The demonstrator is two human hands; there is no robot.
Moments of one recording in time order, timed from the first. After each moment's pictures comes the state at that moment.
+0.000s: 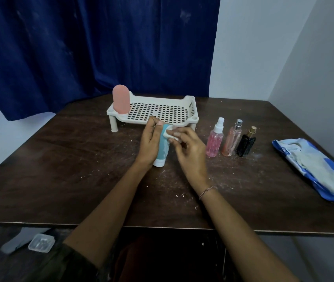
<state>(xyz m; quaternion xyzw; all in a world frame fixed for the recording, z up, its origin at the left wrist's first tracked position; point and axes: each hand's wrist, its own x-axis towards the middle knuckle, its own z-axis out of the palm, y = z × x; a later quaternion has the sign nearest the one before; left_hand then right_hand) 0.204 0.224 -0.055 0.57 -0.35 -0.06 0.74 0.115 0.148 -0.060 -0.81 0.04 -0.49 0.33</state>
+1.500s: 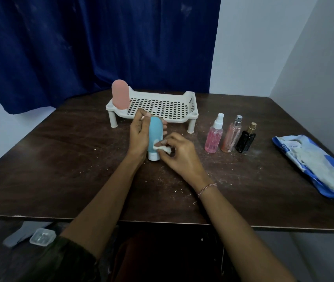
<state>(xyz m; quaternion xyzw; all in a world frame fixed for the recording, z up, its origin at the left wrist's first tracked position) 0.212 0.232 -0.048 0.53 -0.28 -0.07 0.80 0.116 0.148 -0.070 -0.88 -0.02 -0.38 0.30</state>
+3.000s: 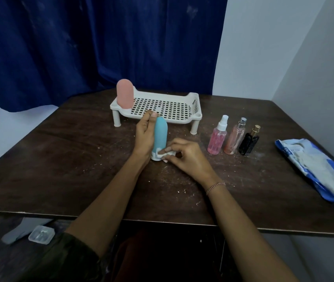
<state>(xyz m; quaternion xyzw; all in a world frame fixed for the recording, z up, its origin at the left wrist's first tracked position) 0.221 0.227 -0.055 0.57 -0.25 -0.06 0.78 0.112 0.136 -0.069 -0.90 -0.07 -0.29 0.31</state>
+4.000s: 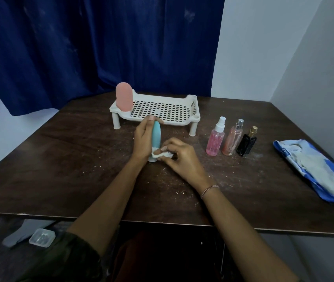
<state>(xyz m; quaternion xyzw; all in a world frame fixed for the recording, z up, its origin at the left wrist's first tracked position) 0.224 0.229 -0.065 0.60 -0.30 -0.01 0.74 0.113 0.147 -0.071 -0.88 -0.07 -0.32 0.34</state>
